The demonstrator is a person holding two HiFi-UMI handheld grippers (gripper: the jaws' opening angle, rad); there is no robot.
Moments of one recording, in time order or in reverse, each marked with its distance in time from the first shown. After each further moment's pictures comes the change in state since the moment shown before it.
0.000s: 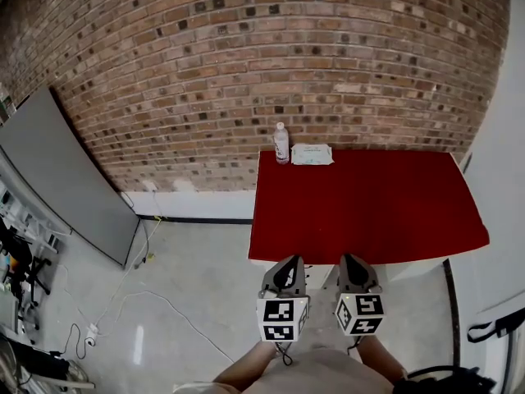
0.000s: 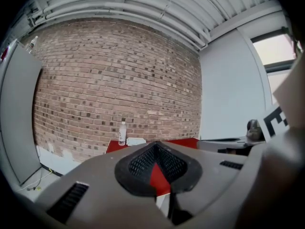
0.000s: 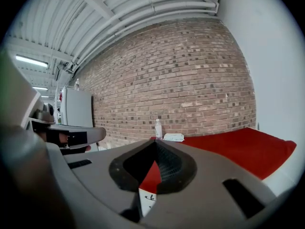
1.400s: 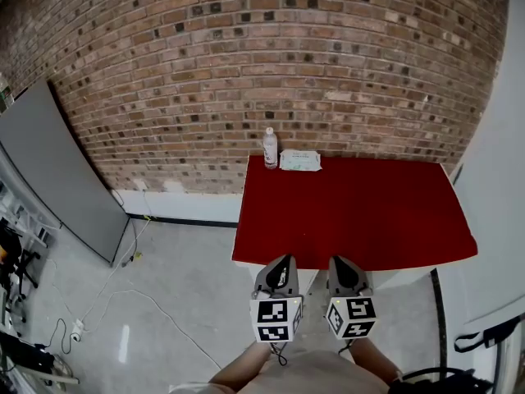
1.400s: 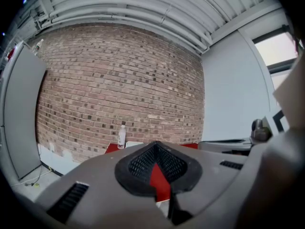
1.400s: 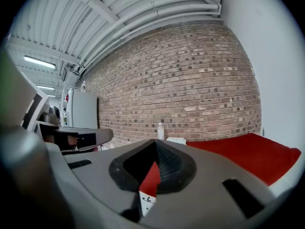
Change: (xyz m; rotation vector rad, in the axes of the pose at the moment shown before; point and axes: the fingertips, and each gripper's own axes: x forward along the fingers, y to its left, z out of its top) left arm 0.009 -0.027 0.010 -0.025 -0.052 0.043; right arm -0.013 -0.015 0.015 -0.028 -0.030 0.060
